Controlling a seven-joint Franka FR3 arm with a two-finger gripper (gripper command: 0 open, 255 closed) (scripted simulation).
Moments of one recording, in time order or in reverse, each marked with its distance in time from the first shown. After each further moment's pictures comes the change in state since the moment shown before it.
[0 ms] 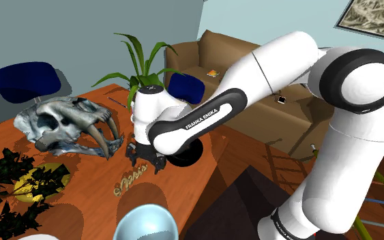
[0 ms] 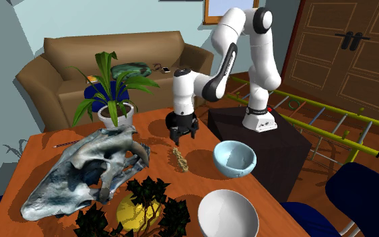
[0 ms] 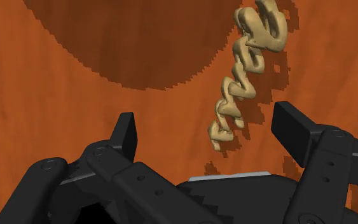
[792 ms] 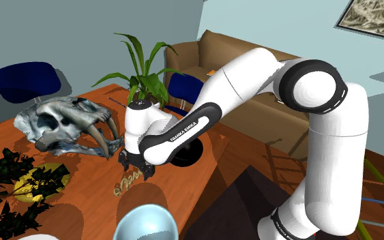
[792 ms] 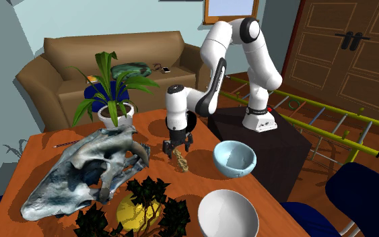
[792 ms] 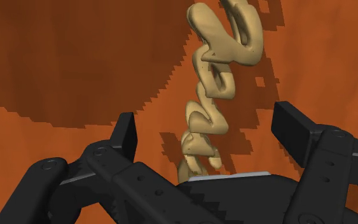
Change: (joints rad) arm 0.087 0.212 -0.088 0.126 -0.116 0.088 0.164
